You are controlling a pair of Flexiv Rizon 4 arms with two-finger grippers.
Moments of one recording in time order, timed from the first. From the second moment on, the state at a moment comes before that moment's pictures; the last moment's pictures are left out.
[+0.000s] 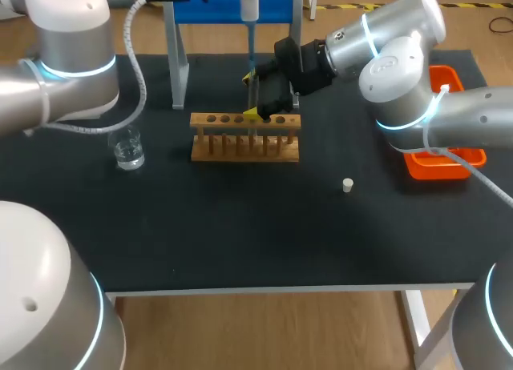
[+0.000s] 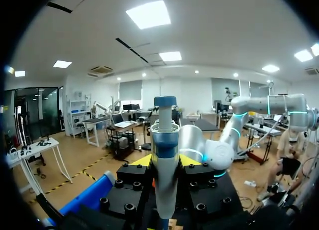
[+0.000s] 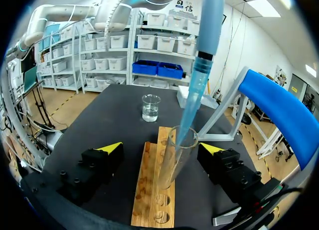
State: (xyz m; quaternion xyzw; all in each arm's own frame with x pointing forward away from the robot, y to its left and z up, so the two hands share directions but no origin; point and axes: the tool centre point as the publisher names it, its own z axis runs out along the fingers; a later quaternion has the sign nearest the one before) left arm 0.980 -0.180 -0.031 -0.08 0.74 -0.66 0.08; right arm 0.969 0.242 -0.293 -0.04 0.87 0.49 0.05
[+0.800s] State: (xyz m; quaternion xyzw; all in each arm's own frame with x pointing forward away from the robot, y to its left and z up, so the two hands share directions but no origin) left arm 0.979 -0.180 -0.036 -0.07 0.74 -0.67 0.08; right arm 0.969 0.242 -0.293 -0.04 0.87 0.49 0.05
